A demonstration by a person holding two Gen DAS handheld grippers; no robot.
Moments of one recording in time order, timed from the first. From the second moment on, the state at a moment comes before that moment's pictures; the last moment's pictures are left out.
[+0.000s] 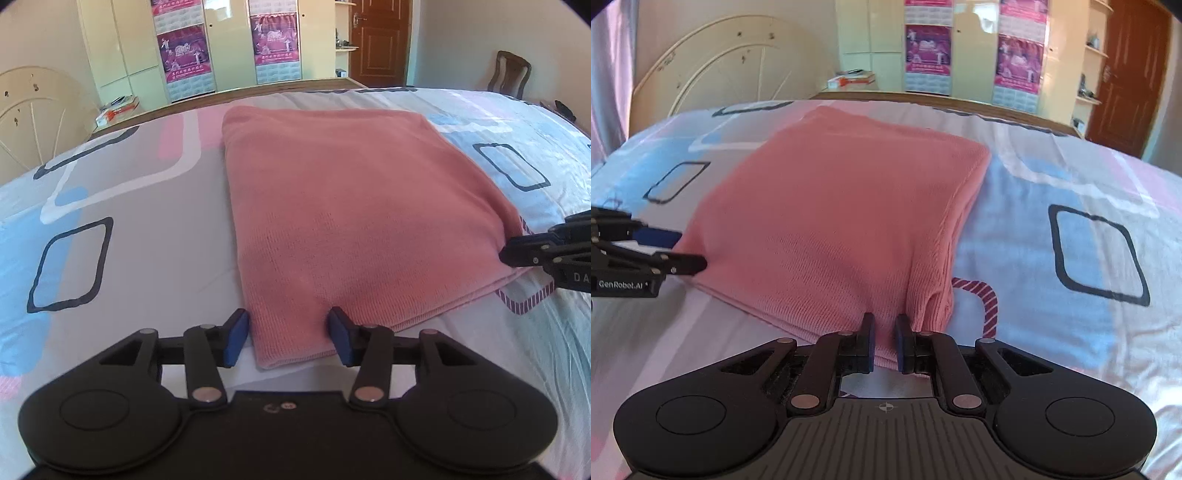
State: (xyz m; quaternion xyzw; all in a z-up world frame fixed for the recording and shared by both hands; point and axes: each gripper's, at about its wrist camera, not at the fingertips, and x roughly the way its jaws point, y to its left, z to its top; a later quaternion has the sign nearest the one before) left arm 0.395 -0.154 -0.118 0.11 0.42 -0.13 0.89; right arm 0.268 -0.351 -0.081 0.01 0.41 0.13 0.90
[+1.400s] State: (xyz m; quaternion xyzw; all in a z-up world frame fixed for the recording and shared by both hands) left arm 0.447 -0.121 -0.096 -0.08 0.43 -0.12 0.89; right arm 0.313 -0.447 -0.070 0.26 0.38 0.16 0.87
